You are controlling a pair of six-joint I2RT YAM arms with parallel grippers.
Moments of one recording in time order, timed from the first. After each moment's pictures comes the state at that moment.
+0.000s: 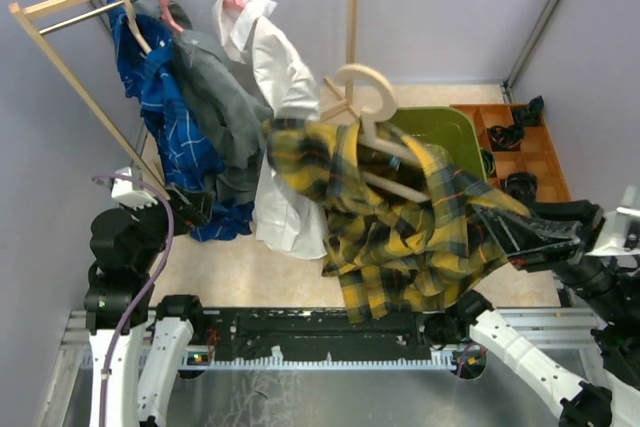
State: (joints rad) left arm -0.03 0.38 0.78 -0.60 0.16 -0.46; right arm 0.60 0.43 1.41 -0.55 -0.24 0.16
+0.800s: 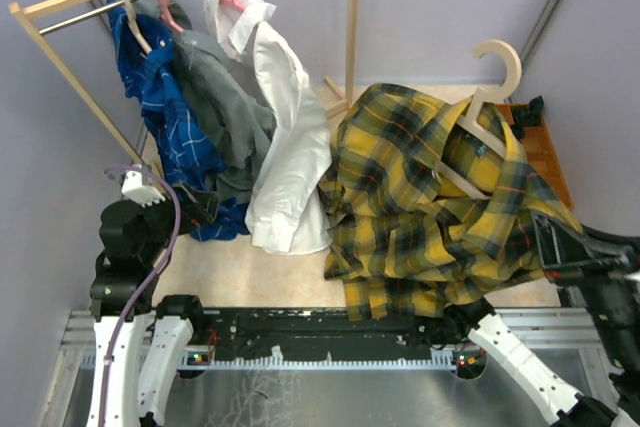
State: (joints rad) left arm -0.03 0.42 0.74 -0.60 0.18 -0.46; right arm 0.60 0.21 1.29 -0.72 0.28 0.25
